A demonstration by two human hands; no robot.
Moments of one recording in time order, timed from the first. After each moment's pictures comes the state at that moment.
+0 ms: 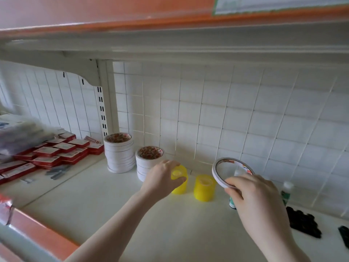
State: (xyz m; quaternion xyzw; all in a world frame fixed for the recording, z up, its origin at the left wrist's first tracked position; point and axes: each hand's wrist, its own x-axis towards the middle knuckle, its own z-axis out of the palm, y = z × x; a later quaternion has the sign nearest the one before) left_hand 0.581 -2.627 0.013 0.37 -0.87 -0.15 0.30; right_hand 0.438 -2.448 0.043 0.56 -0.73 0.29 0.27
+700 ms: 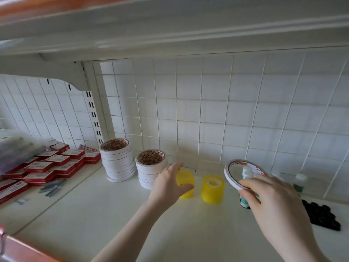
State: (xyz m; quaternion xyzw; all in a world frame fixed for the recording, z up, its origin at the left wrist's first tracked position) left_hand 0.571 -2.646 -0.006 0.36 -0.86 -0.21 0.29; right_hand 0.434 -2.455 0.028 0.52 -0.75 0.31 0.29
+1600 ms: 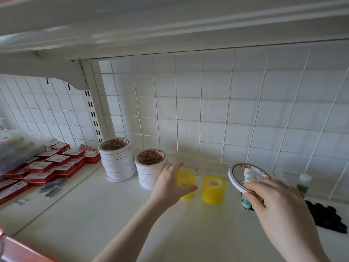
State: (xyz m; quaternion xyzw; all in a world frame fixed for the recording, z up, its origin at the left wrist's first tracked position) left_hand 0.567 -2.648 -0.009 0.36 -0.85 -0.25 0.29; right_hand 0.423 -2.456 0.017 0.51 -0.74 0.30 0.31
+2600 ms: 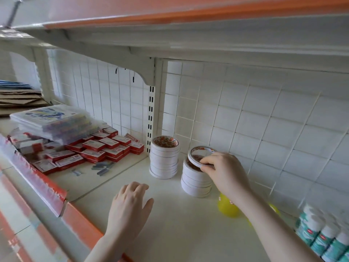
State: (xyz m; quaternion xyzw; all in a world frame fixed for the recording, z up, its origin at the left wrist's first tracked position) left_hand 0.747 -2.661 -0.042 0.56 -0.77 0.01 0.31; right_hand 0.523 -2.630 0.064 0.69 -0.66 0.28 0.13
